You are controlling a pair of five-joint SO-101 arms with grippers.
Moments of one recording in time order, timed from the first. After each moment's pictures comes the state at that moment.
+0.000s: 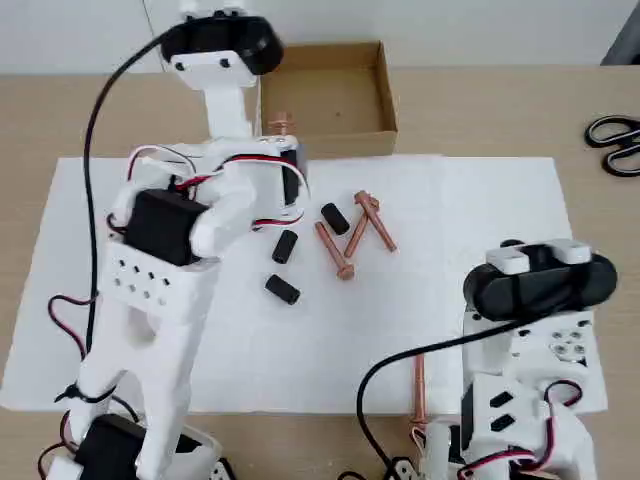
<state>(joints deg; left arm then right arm) 20.1 -15.1 -12.4 80.0 25.0 6.9 -89.1 41.1 75.8 9.9</state>
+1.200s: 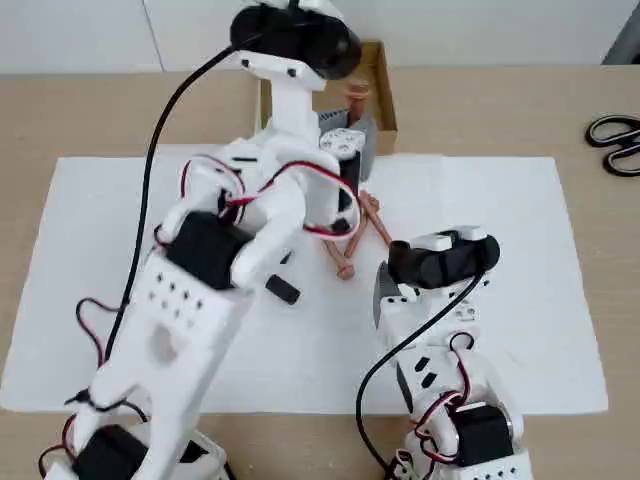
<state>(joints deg) 29.5 -19.9 -6.1 60.3 19.2 -17.1 -96.3 78.7 51.6 -9.6</state>
